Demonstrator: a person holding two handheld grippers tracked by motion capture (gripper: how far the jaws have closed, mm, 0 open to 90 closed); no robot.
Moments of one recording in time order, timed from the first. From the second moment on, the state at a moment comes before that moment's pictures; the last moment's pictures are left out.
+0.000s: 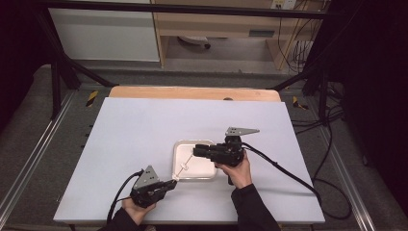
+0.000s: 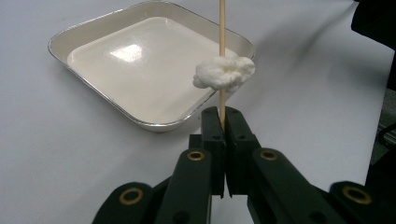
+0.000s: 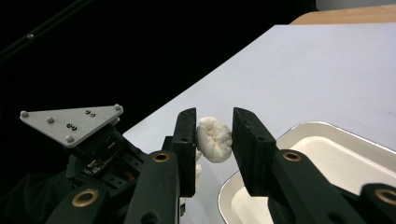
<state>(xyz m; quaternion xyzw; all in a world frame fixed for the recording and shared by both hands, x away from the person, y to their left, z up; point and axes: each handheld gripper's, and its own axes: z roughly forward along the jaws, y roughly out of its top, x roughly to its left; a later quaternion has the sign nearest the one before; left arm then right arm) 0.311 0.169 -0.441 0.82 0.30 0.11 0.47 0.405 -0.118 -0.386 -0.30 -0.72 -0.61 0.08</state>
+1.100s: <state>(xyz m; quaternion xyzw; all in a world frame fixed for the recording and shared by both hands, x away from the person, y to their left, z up) 0.310 0.158 -0.444 0.86 0.28 0.13 0.40 0.391 -0.102 -0.410 -0.28 -0.76 -0.58 0.11</state>
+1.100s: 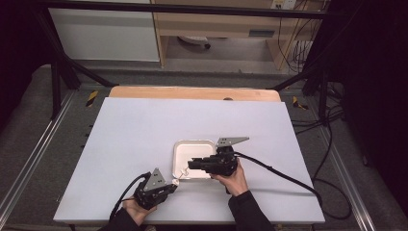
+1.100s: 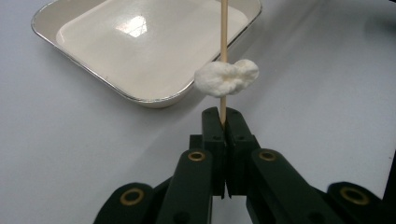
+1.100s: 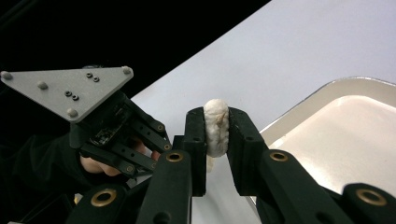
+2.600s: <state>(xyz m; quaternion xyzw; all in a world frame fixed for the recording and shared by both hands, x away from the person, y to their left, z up) 0.315 0.164 -0.442 0.84 0.30 0.10 0.45 0.384 -0.106 -0.409 -0.27 -0.79 -0.55 0.05</state>
